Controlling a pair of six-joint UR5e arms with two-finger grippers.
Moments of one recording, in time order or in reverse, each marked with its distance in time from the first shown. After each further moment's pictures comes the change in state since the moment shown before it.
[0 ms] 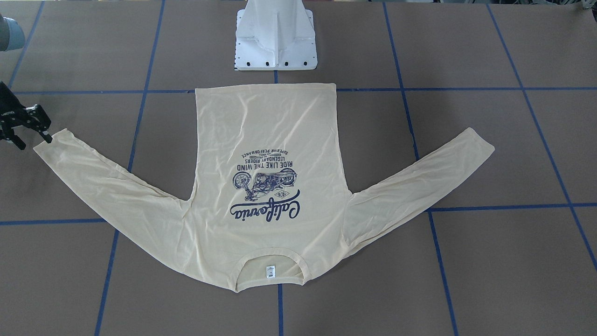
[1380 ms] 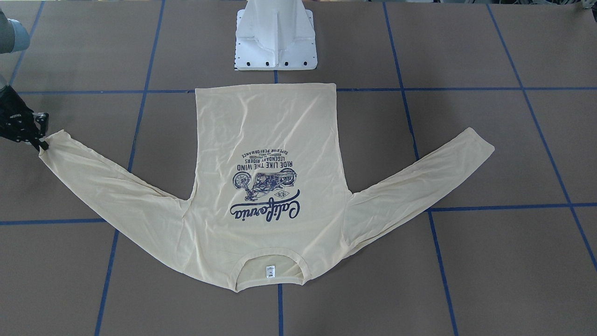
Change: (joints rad) left arm 0.000 0.010 0.000 -0.007 0.000 0.001; right arm -0.022 0.009 -0.006 -0.004 -0.023 -0.010
